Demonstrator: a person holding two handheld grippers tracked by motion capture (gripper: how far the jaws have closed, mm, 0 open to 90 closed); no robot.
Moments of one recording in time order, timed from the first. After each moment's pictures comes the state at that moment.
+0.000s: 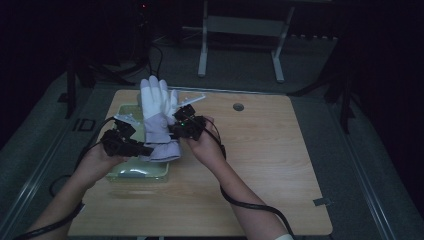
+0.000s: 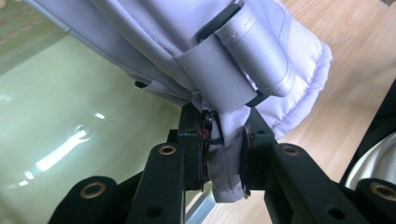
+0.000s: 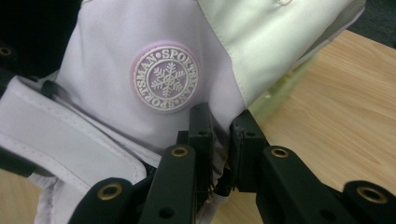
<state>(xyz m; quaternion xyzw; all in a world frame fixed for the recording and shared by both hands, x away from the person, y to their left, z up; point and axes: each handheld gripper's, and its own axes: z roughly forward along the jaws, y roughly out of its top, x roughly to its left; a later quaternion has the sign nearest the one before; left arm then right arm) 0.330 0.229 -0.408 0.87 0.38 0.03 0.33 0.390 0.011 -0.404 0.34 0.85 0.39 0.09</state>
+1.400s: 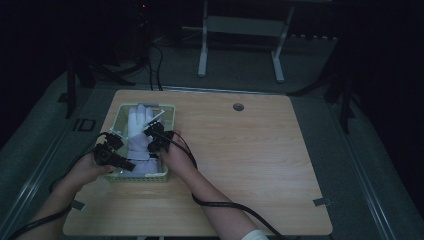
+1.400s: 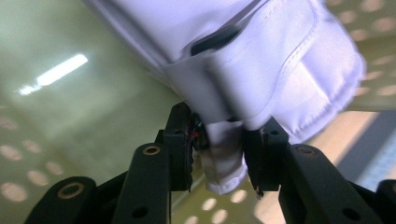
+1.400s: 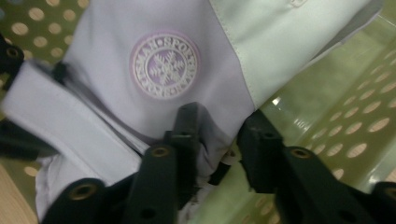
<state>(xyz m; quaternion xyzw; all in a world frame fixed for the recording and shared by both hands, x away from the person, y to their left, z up) 0.360 0.284 -0.511 0.87 0.44 -0.04 0.22 0.406 0.102 -0.495 0.37 0.89 0.24 0.06</state>
